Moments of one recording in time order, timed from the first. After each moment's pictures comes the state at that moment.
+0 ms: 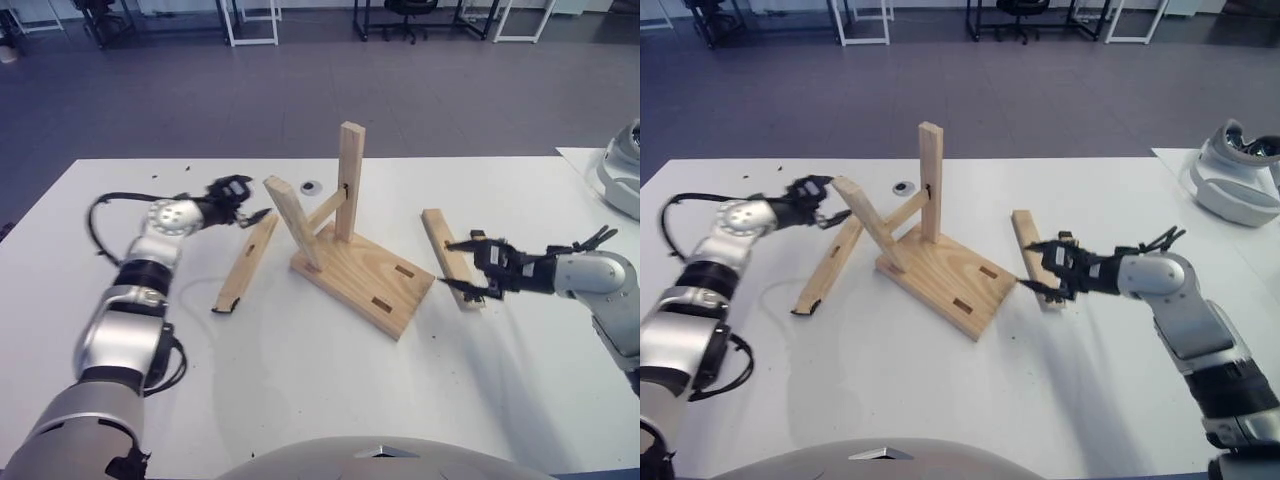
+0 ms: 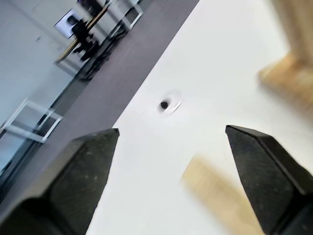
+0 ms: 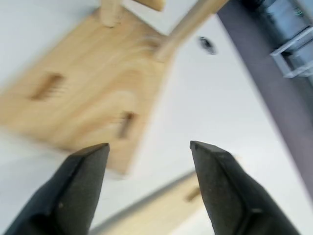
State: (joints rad) left arm -0.79 0.62 -0.12 1.00 0.07 -0.42 -0.82; right arm -0.21 -0.88 0.09 -0.02 0.12 0.09 0.91
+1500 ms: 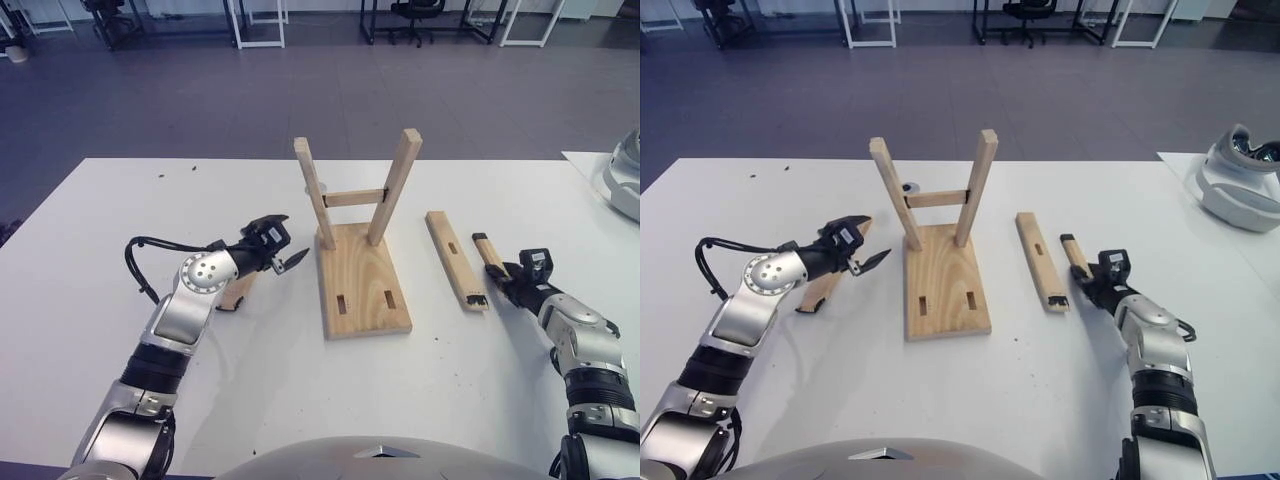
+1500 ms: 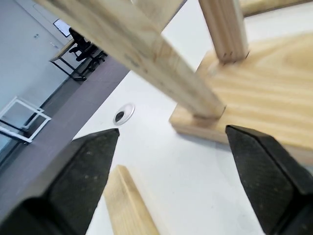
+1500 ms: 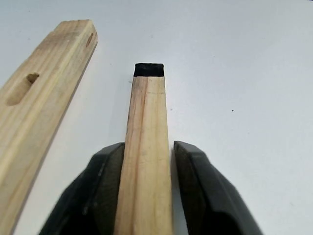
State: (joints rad) left arm -0.26 0.47 -0.16 -0.09 0.03 0.20 -0.69; right arm -0.18 -0.51 -0.26 0.43 0.23 0.32 0.47
